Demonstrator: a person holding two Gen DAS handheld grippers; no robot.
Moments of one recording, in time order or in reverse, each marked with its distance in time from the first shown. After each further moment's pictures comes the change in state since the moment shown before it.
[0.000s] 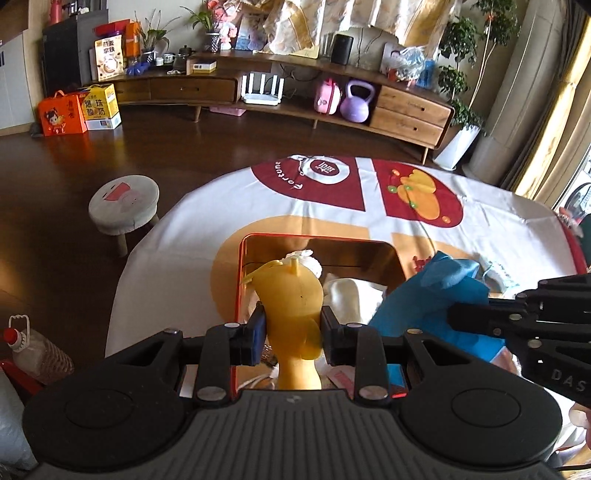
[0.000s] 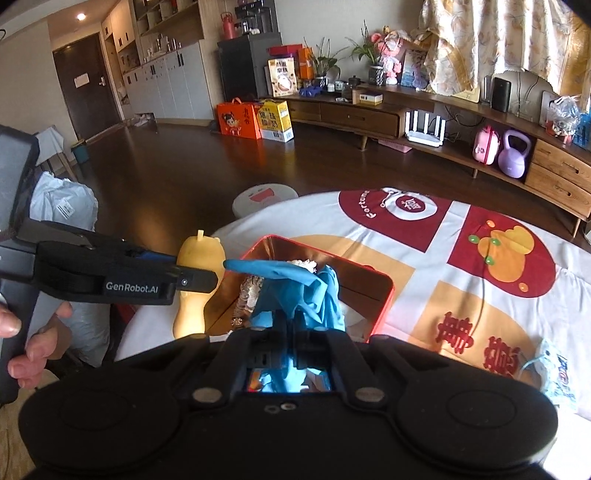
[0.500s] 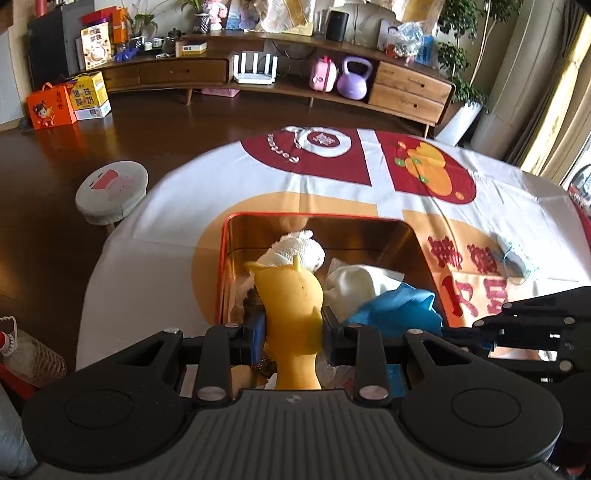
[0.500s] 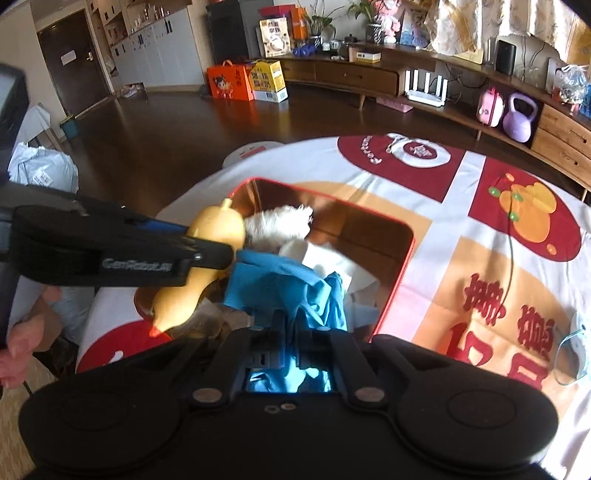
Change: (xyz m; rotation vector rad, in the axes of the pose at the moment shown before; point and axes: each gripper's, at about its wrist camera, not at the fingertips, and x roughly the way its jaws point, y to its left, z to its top) left arm 0.056 -0.006 -0.005 0.031 0.064 0.004; right arm 0.059 -0.006 -0.025 0.021 0.118 -0.003
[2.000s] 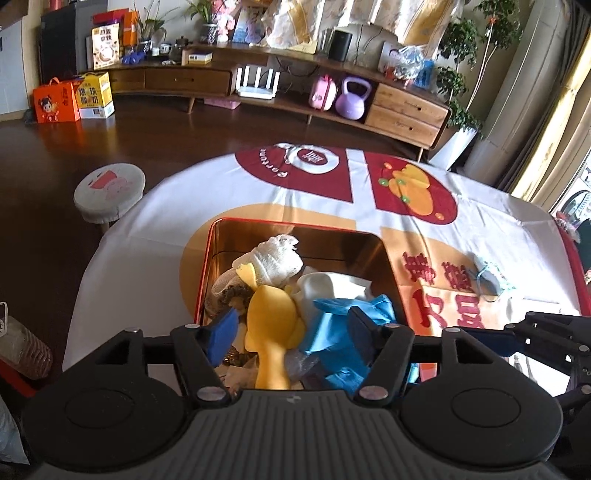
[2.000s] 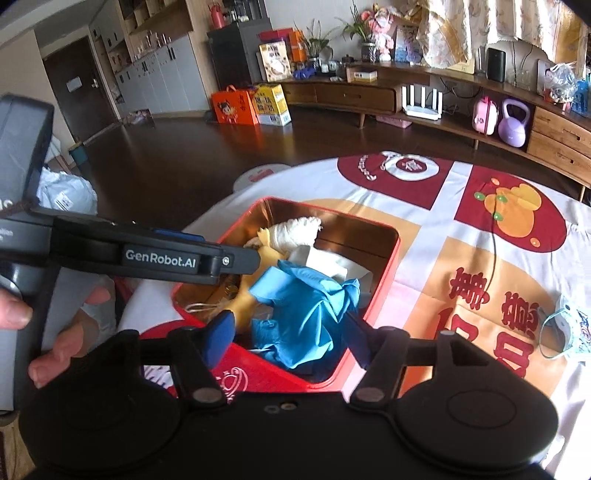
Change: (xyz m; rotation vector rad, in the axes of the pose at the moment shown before) left arm -0.033 -0.013 -0.007 -0.068 -0.066 -0.041; right arm -0.061 -0.001 -0.017 0.048 -0.087 0.045
